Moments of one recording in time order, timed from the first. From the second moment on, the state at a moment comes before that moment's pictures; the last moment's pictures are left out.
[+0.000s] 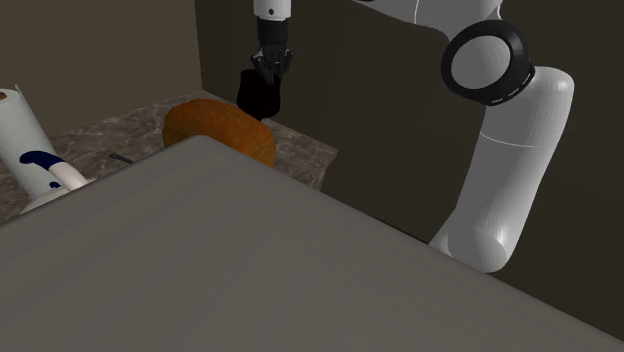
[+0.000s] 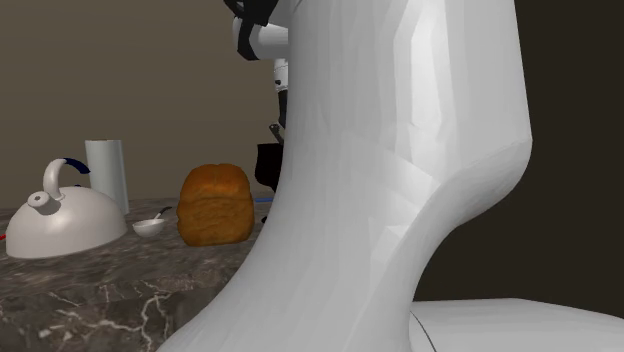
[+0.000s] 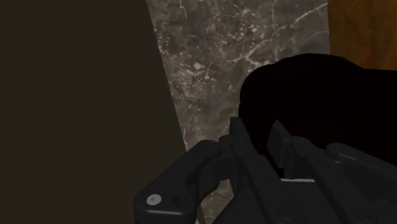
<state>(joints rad) 0.07 0.31 0.12 -1.31 -0.10 1.52 0.14</state>
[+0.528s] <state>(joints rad) 0.07 0.32 0.12 -1.24 -0.10 1.46 0.14</state>
